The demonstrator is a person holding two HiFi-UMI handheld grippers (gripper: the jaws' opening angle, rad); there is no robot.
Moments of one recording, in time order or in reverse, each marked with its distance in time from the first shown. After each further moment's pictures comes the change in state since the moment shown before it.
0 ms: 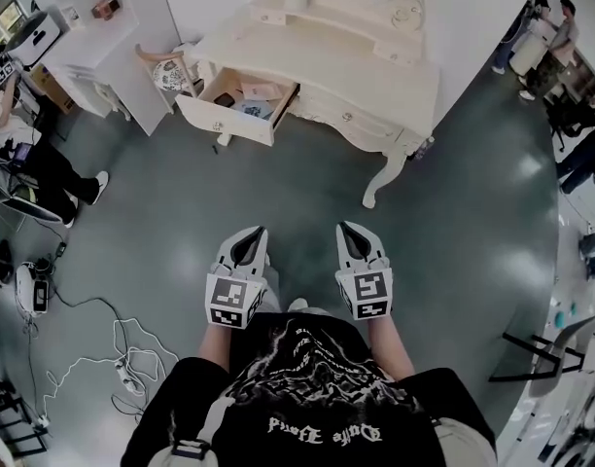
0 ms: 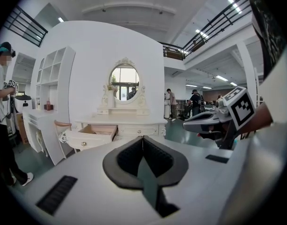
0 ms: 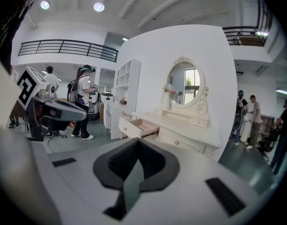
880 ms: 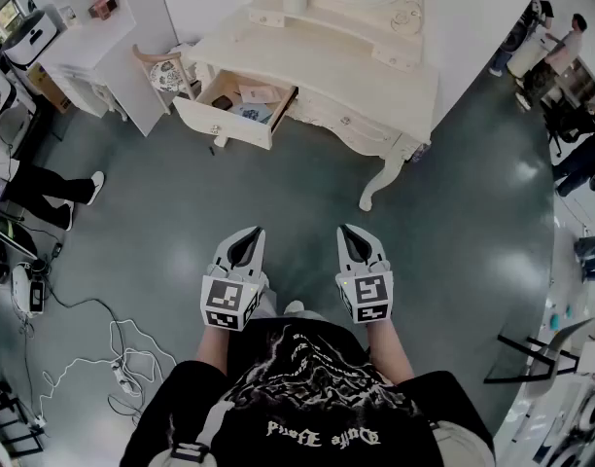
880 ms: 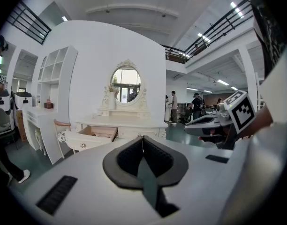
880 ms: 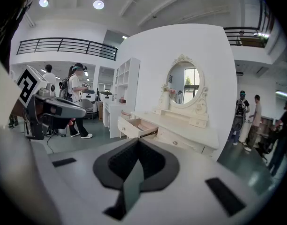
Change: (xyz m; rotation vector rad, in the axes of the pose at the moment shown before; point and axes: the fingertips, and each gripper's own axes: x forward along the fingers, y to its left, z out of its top) left arm 0.005 0.005 0.015 -0.033 -0.028 -0.006; right arm 0.001 -0.010 0.008 -0.009 0.019 -0.013
